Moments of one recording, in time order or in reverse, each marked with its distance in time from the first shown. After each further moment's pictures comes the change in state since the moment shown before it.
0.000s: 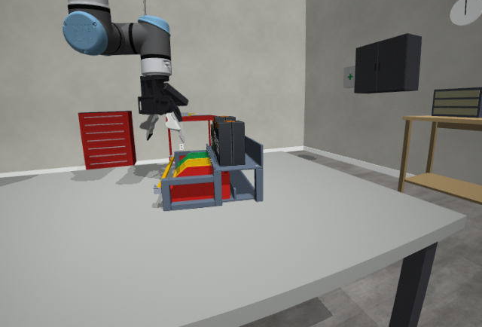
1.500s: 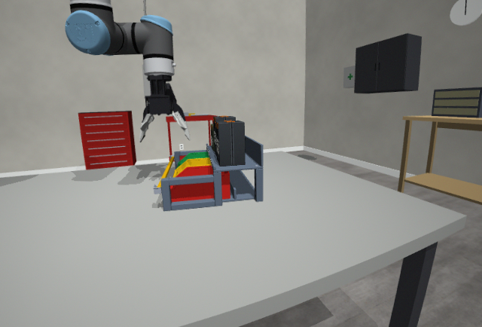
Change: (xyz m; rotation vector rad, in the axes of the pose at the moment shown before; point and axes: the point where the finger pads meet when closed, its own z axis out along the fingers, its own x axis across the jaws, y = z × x) arm 0.000 0.000 0.000 0.004 0.000 -0.569
